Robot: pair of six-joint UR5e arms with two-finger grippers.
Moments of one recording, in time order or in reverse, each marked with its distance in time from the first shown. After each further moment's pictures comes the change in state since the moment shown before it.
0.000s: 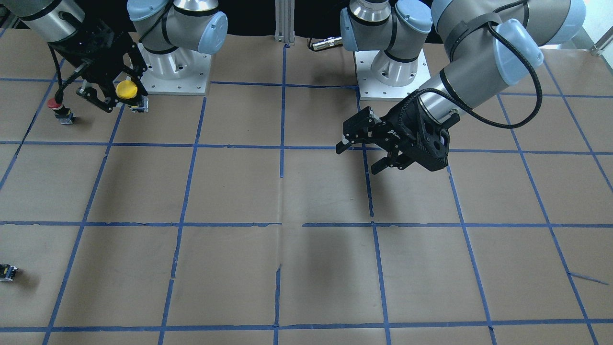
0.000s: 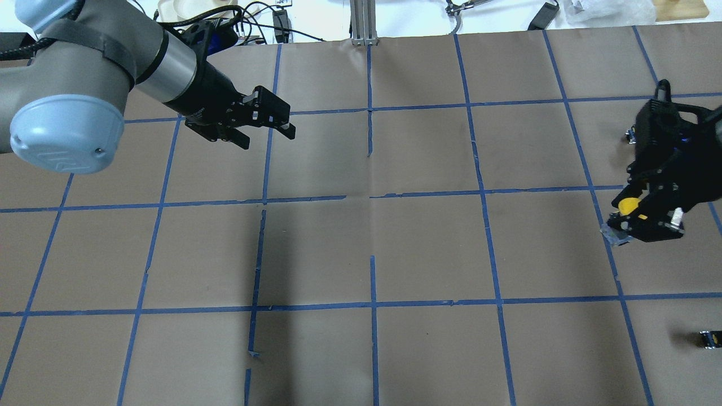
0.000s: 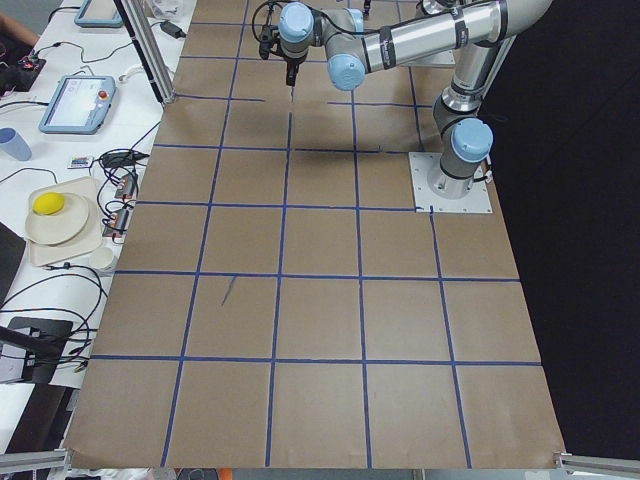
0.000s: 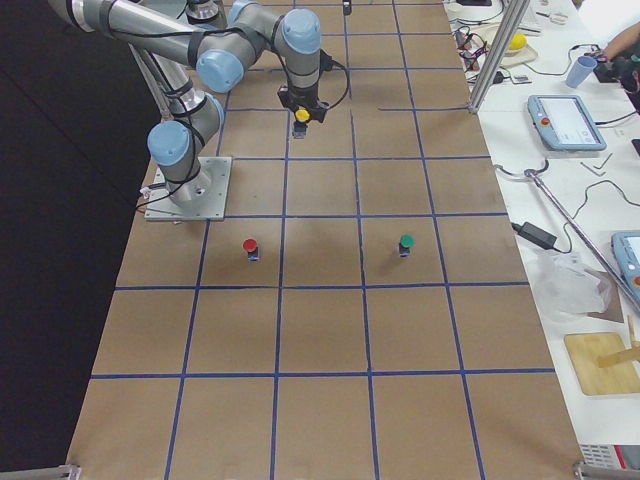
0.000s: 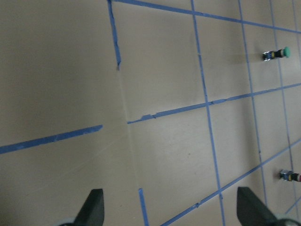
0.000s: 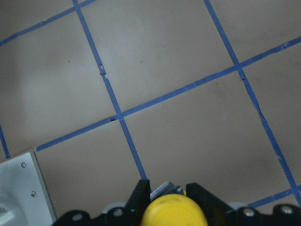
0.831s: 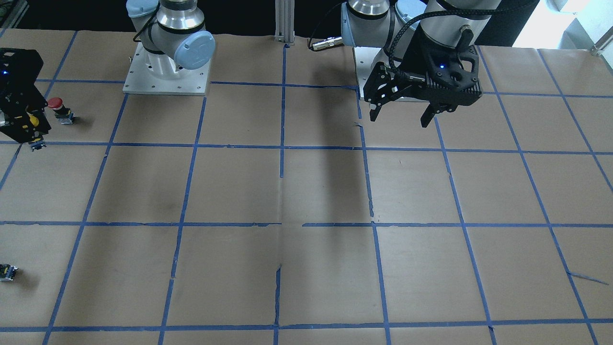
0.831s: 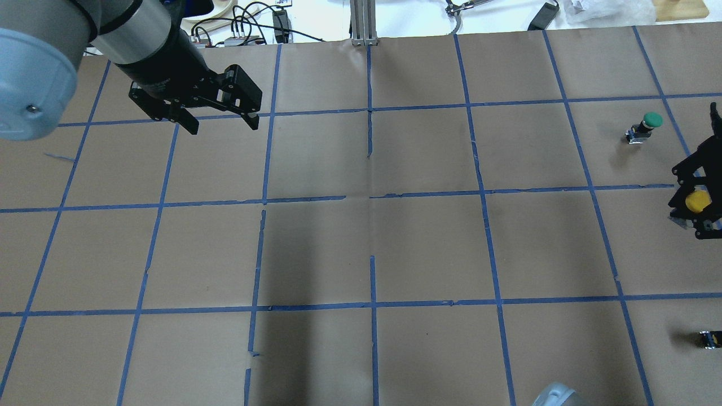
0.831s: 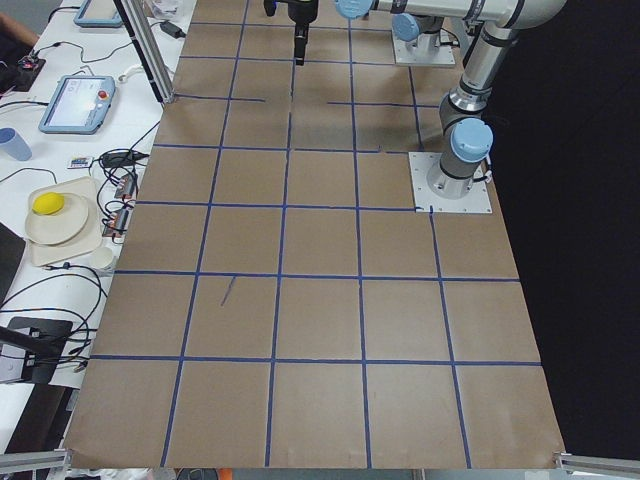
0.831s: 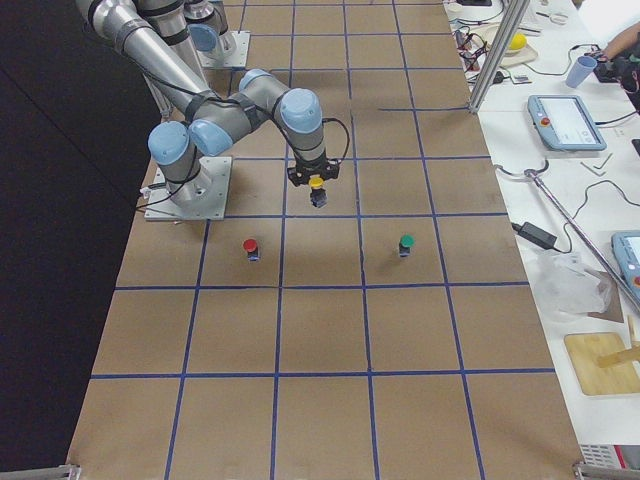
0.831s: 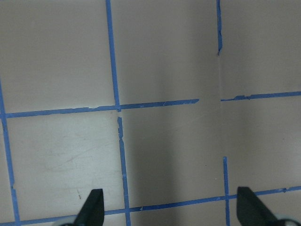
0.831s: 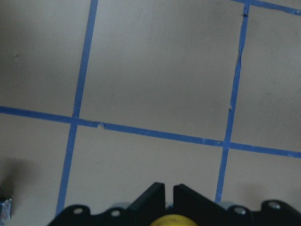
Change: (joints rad) left arm -0.047 0.053 0.172 -0.229 0.303 -0.066; right arm -0.222 0.180 0.062 -0.332 -0.019 -0.758
